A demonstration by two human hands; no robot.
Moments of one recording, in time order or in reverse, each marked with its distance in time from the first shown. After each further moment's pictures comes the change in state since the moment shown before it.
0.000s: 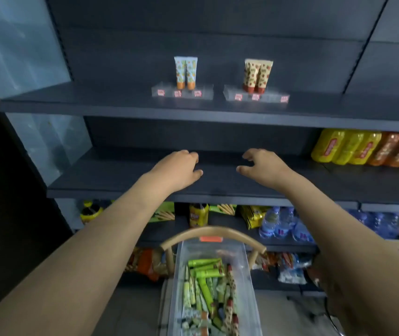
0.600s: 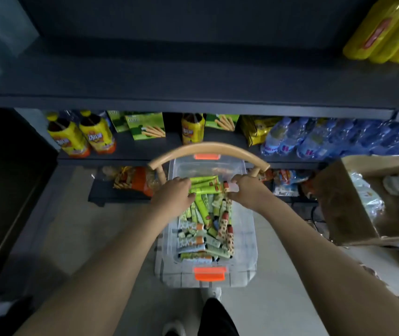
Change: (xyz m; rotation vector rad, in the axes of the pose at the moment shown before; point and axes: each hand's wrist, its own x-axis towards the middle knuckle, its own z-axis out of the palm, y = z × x) left_hand -0.076 -0.012 0.265 -0.218 -0.386 -0.132; right_hand -0.076 0.087 0.249 0.021 -0.499 0.189
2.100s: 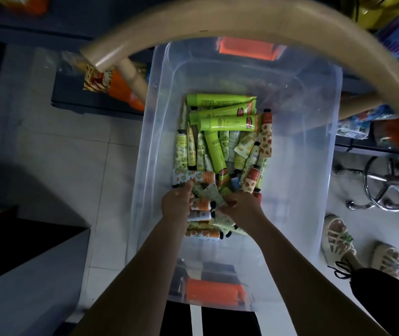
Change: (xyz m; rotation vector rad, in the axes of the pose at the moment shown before) left_hand 0.087 -0.074 0.296 -1.304 0.020 -1.301; right_hand 0.122 0.087 0.265 0.400 -0.443 0.305
